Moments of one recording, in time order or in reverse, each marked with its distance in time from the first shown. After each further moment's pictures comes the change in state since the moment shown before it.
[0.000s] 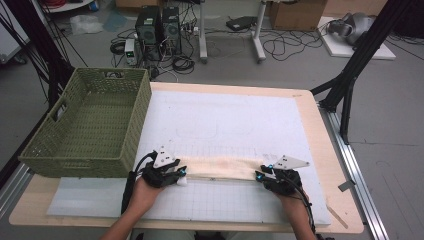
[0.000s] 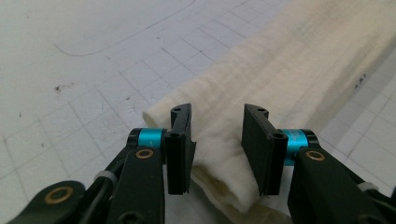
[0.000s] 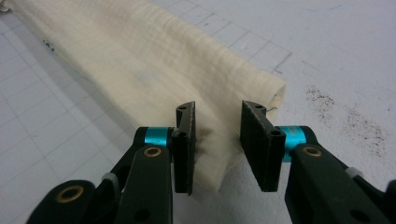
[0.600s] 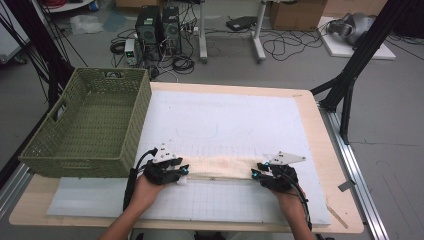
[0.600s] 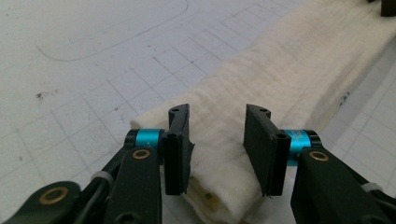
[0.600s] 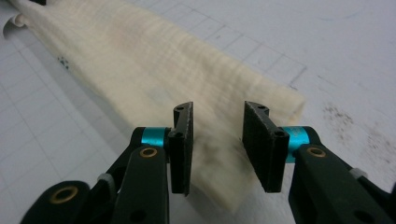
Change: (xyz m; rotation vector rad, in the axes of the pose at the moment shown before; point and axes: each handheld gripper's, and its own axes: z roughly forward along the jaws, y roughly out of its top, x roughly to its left) left arm 0.004 0.005 0.003 -0.008 -0.050 -0.044; right arm 0.002 0.012 0.004 0.013 0.034 0.019
